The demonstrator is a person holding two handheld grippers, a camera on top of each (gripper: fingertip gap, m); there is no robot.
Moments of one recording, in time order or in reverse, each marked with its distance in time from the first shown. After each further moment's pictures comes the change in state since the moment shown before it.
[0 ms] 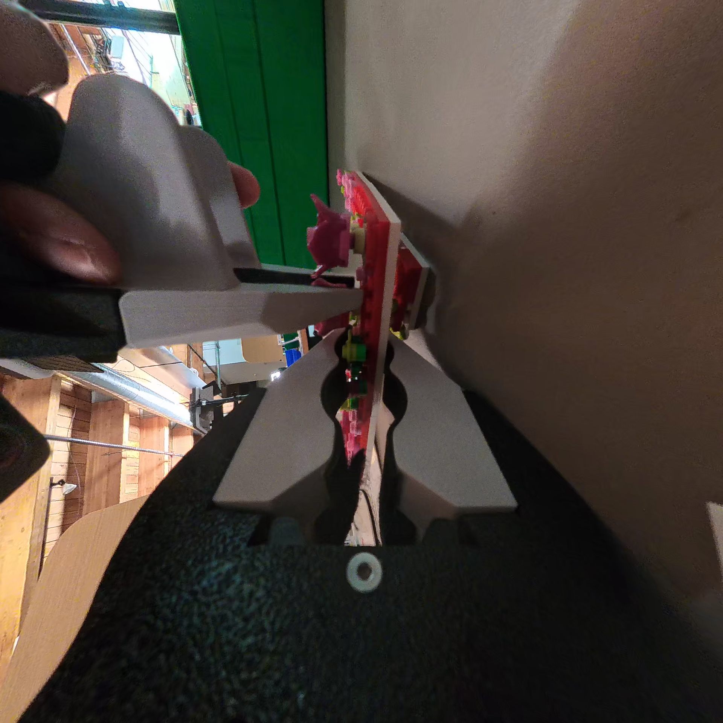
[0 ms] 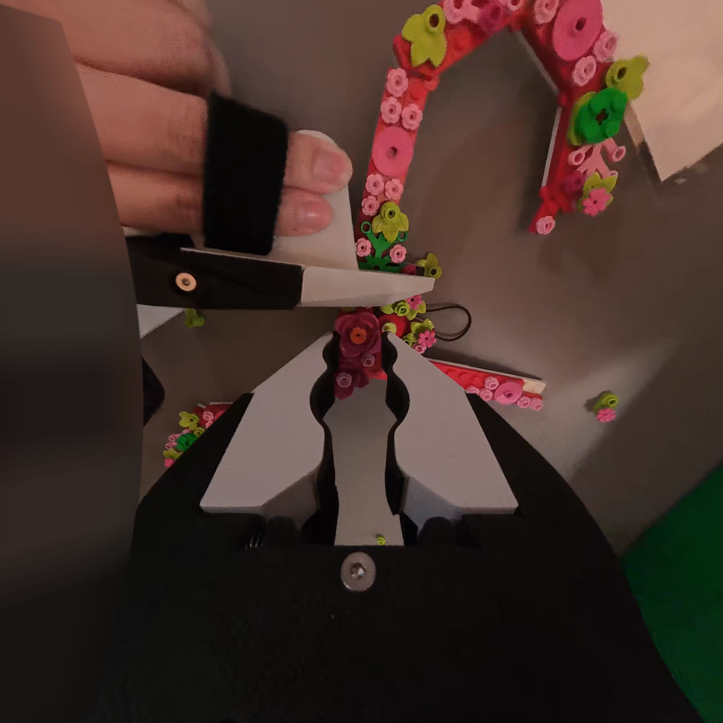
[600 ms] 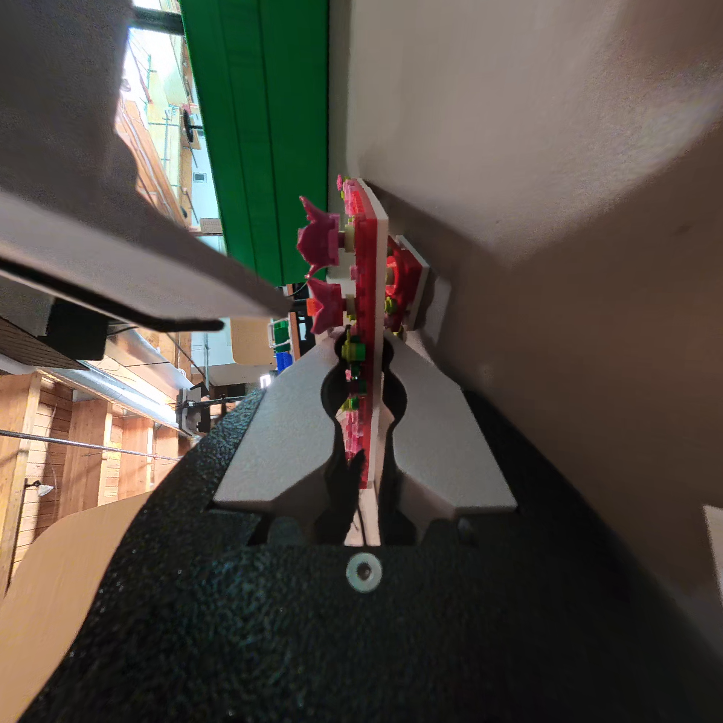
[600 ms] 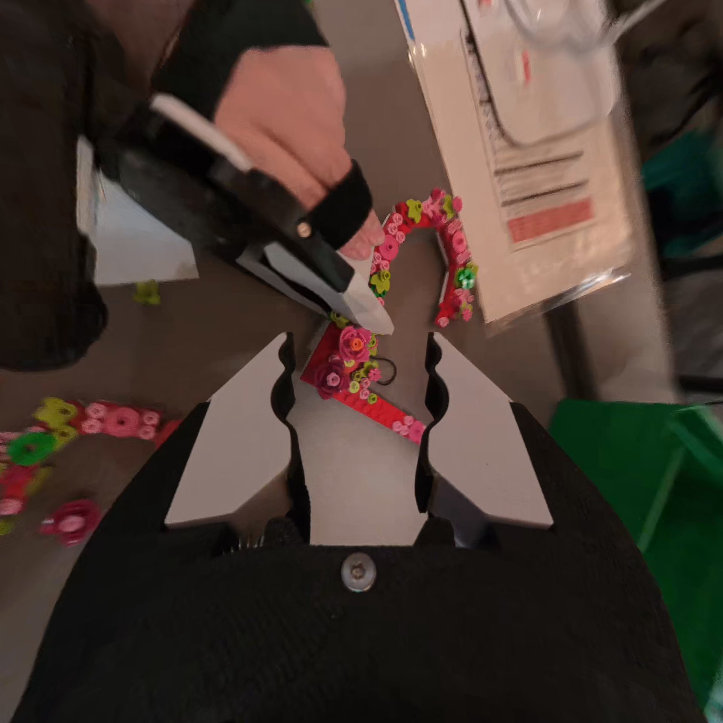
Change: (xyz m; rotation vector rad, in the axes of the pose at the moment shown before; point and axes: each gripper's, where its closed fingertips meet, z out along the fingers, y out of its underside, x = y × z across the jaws) left arm 0.001 -0.002 0.000 0.016 0.012 -0.040; right arm -0.008 -0.015 -0.038 0.420 0.385 -0.499
